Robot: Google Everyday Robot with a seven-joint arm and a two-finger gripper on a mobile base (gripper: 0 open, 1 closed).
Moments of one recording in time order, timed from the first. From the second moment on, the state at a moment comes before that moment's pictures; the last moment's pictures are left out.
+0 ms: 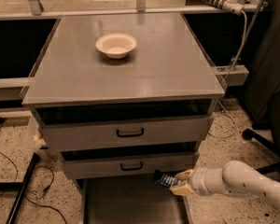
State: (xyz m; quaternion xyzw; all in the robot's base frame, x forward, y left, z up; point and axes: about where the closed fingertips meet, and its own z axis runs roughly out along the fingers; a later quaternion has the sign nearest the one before) arm 0.485 -0.164 0.439 -0.44 0.81 0.21 0.31
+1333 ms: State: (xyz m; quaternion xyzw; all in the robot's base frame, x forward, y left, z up) arm 0.493 -0.085 0.297 -0.48 0.79 0.23 0.30
